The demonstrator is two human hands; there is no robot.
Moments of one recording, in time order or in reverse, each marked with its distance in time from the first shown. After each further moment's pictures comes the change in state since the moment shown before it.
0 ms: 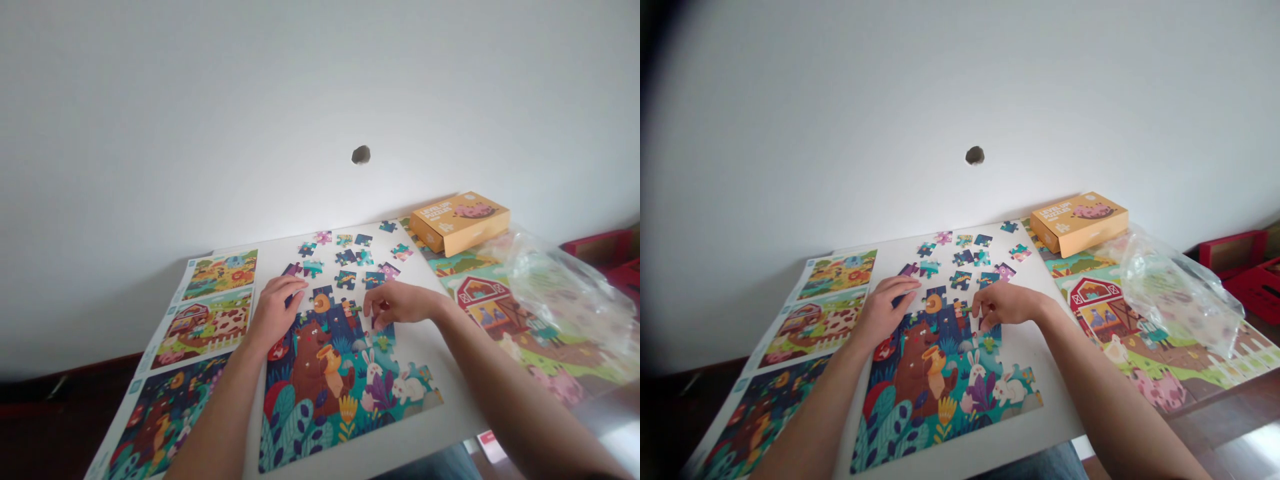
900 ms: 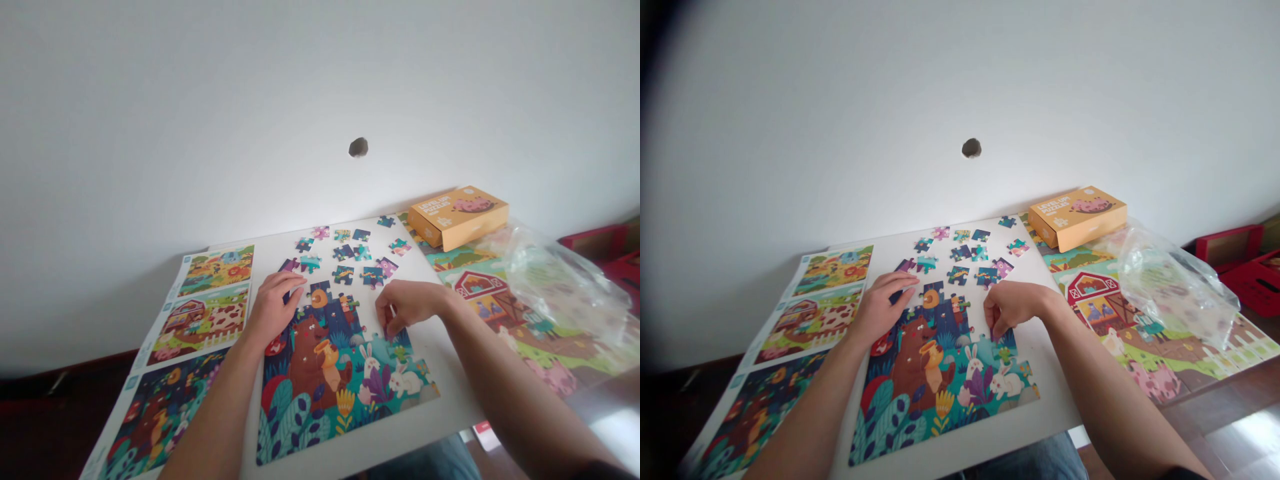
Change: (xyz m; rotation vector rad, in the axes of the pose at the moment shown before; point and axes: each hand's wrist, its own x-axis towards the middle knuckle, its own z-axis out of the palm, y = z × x) left_hand 0.001 0.005 0.000 0.008 0.005 0.028; right_hand -0.013 -0.002 -0.006 -0.137 -0.183 0.187
